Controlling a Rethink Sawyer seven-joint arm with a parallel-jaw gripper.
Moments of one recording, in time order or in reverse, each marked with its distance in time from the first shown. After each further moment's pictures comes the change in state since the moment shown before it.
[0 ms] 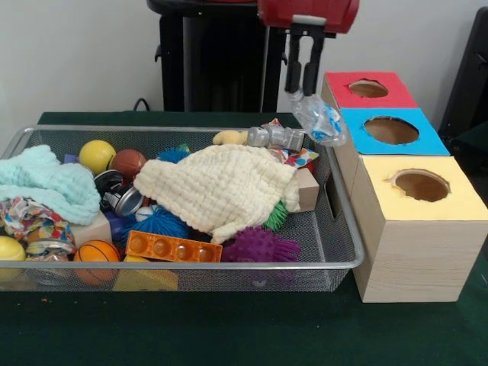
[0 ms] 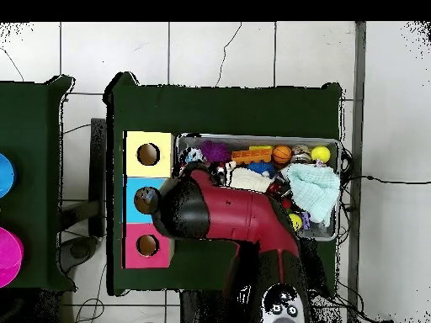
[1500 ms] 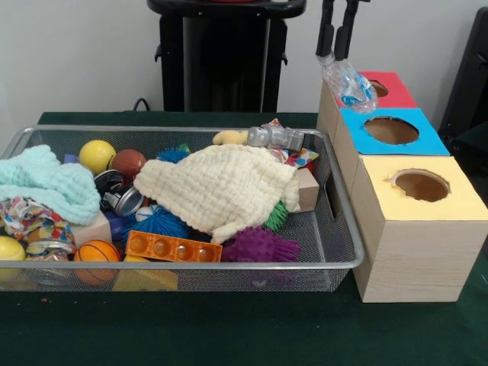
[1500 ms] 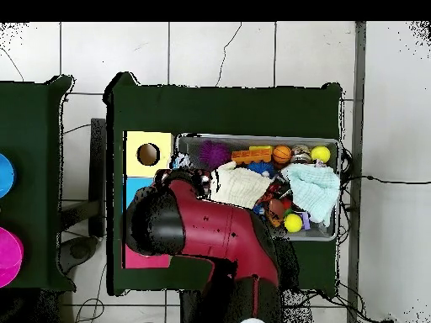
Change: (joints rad) arm 0.143 -0.042 -0.131 0.010 0.111 0.042 0.000
